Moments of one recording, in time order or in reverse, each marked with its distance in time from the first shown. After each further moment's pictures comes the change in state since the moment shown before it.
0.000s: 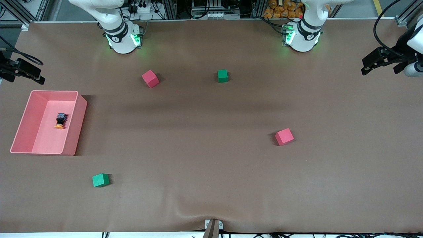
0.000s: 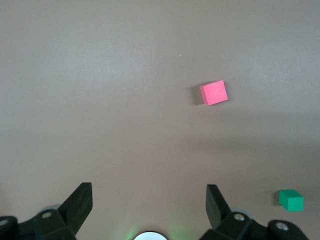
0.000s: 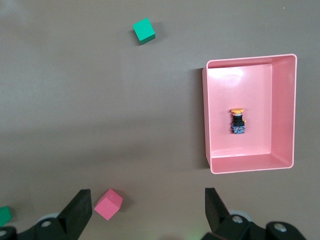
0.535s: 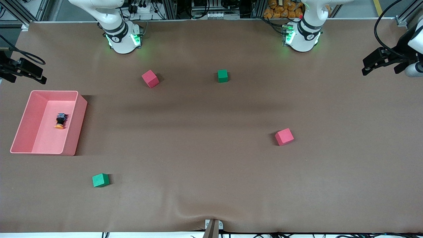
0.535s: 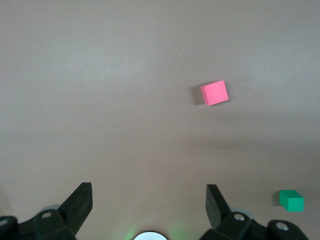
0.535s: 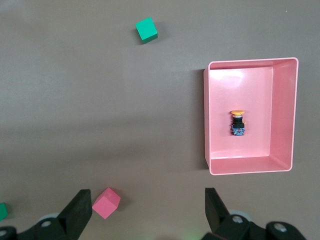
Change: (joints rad) left arm 0.002 0.002 0.001 0.000 0.000 0.000 0.000; right arm 0.005 0.000 0.002 -0.002 -0.004 0.000 -0.011
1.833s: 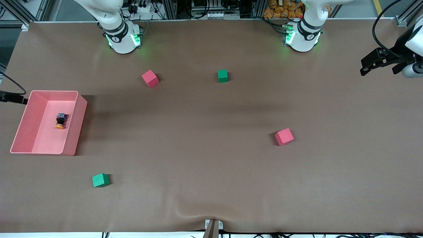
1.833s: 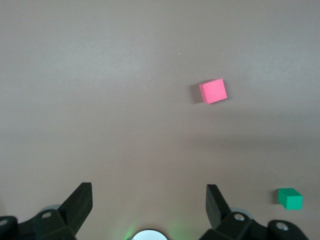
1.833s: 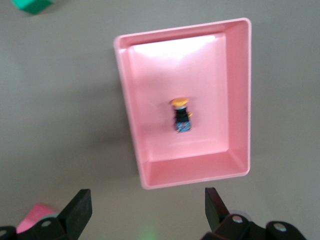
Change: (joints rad) left arm -0.002 -0.001 -0.007 0.007 0.000 -0.020 -0.013; right arm -0.312 0.201 -0.022 -0.163 -0.076 0.228 -0.237
